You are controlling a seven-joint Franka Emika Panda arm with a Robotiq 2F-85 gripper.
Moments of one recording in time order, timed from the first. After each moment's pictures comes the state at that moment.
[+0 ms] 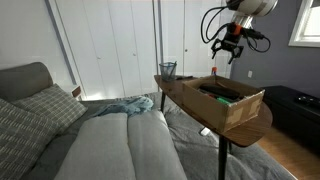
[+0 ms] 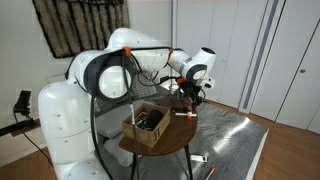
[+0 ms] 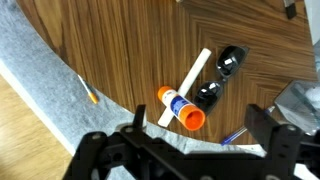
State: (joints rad) arm -0.15 0.10 -0.09 -1.84 0.34 2.03 0.19
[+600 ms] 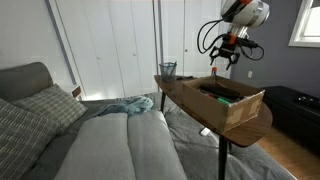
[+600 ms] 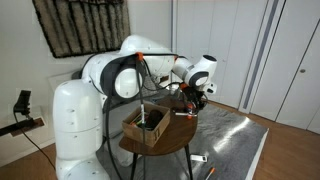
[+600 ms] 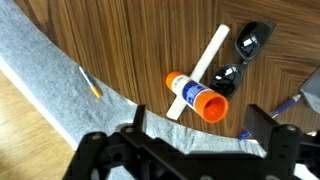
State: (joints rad) arm -0.15 0.21 -0.10 -1.80 0.33 2.11 0.20
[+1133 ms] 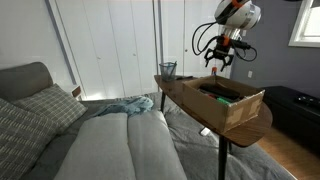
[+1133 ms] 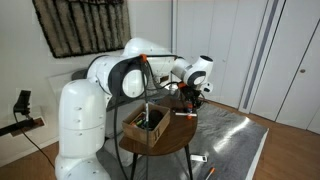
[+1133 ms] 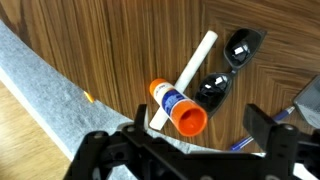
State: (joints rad) arm -0.12 0.26 -0.09 -1.74 0.32 2.08 0.22
